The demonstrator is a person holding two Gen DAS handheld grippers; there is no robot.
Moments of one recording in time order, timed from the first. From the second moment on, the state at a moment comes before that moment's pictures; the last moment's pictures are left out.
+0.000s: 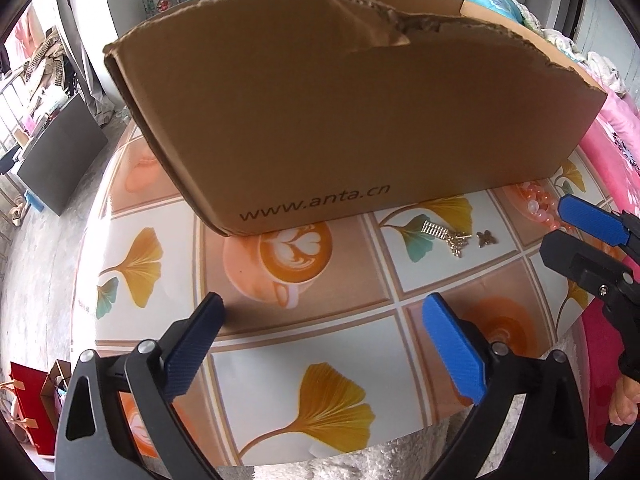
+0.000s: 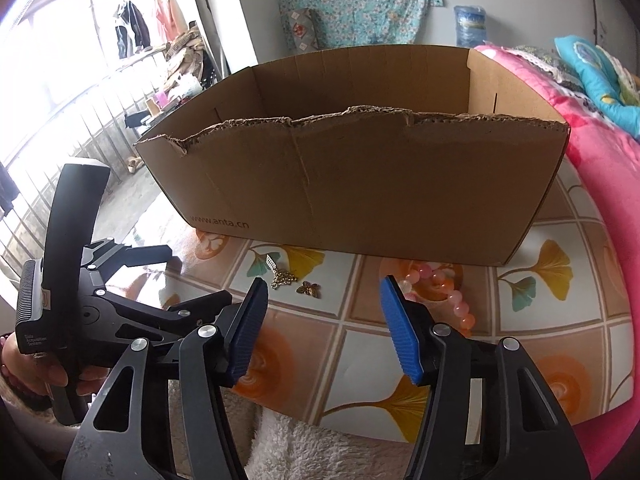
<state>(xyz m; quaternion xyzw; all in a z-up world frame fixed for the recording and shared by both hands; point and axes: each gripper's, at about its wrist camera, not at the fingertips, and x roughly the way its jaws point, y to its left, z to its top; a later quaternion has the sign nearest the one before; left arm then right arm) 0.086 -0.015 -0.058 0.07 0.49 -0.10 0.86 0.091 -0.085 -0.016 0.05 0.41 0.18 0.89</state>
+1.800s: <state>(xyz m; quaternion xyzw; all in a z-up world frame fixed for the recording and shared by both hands) 0.084 -0.018 -0.059 0.07 0.49 -0.10 0.86 0.105 -0.029 -0.047 -0.06 0.43 0.17 0.89</state>
